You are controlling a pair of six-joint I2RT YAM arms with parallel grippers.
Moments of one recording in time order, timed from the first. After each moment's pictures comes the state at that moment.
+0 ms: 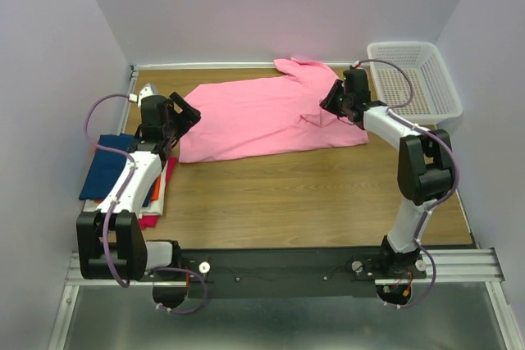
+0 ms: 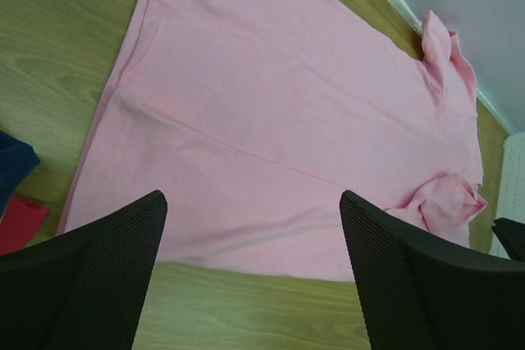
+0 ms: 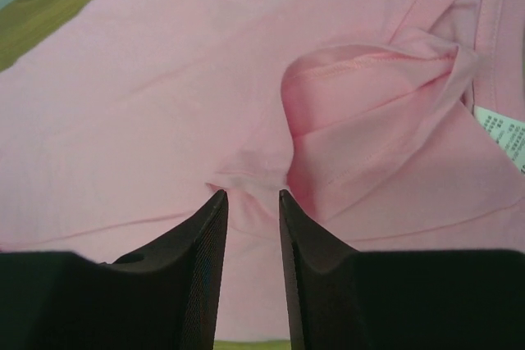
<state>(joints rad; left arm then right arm) -0.03 1.29 0.87 -0.10 0.00 -0.73 0.24 1.88 1.32 -0.06 0.00 0.57</state>
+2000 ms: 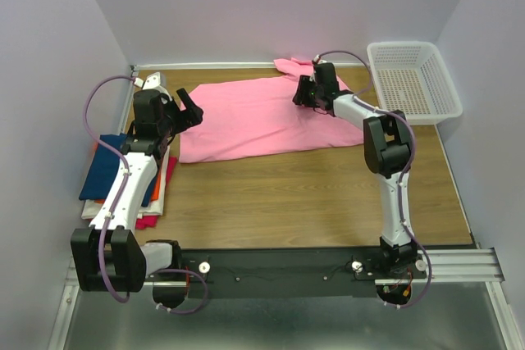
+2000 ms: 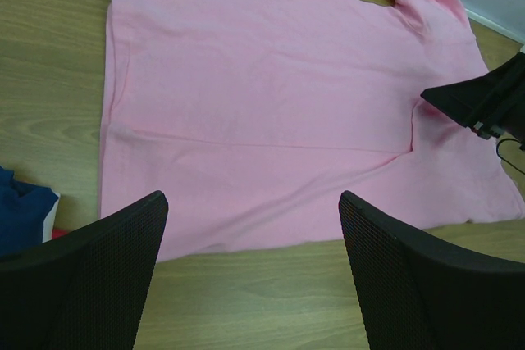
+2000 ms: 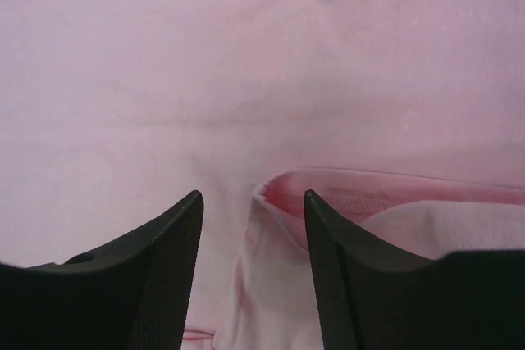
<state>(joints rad) -0.03 1.20 0.96 -0.20 0.14 -0.43 0.32 2.31 1.74 -0.07 -0.07 0.36</state>
